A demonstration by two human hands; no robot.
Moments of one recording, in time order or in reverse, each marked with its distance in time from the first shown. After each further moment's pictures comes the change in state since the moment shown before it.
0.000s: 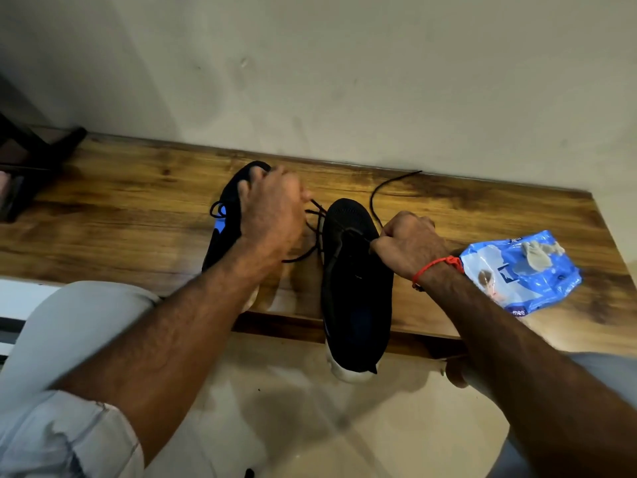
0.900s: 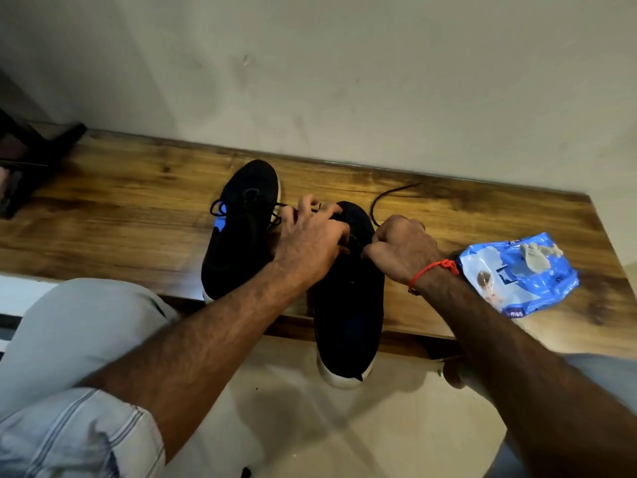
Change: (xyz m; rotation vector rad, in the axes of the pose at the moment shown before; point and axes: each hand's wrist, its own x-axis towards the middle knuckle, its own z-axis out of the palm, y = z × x) left_hand -0.025 0.016 0.039 0.126 -0.221 0.337; right_hand -0.001 -0.004 0.010 -0.064 -0.007 -0.064
